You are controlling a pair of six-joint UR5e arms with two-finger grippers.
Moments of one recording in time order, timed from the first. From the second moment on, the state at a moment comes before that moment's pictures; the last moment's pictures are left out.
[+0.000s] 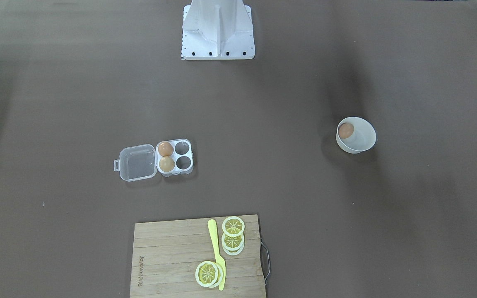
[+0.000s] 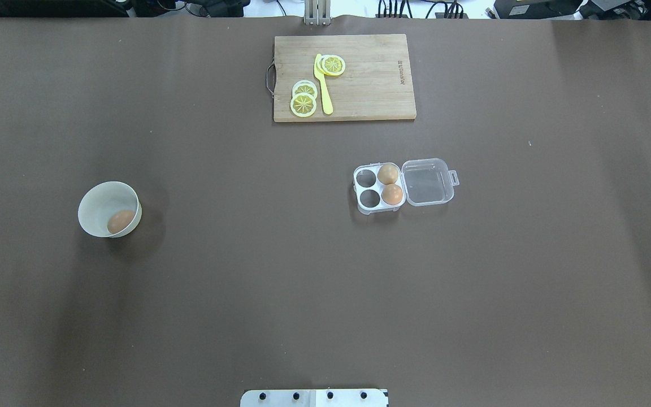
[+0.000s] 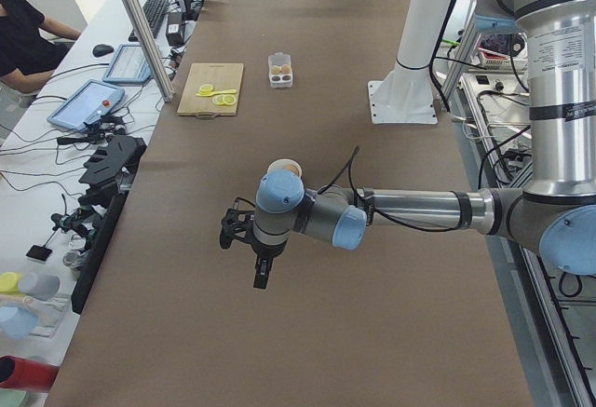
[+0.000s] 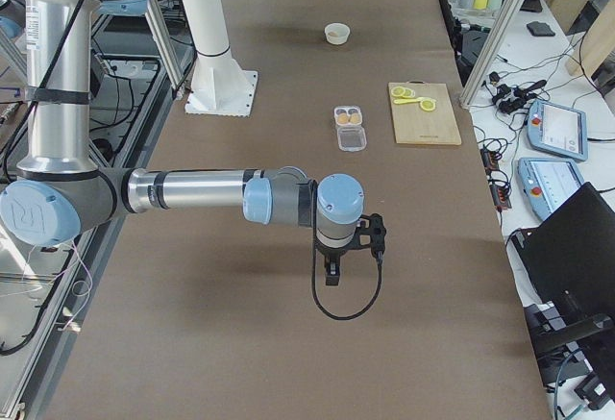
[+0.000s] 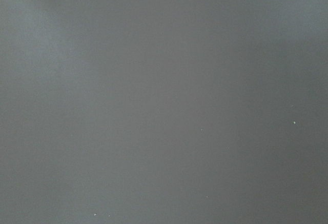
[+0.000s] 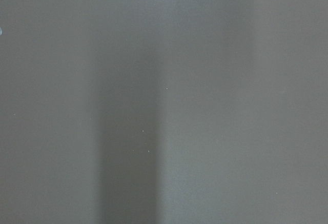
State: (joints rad) left arm -1.53 -1.42 -1.72 -1.87 -2.28 -0.16; right arm 1.61 -1.66 1.74 -1.68 2.42 -0.10
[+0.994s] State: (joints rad) left arm -1.53 -1.48 -1.70 -1.88 -2.32 -0.17; right arm 1.61 -1.66 1.74 -1.68 2.42 -0.10
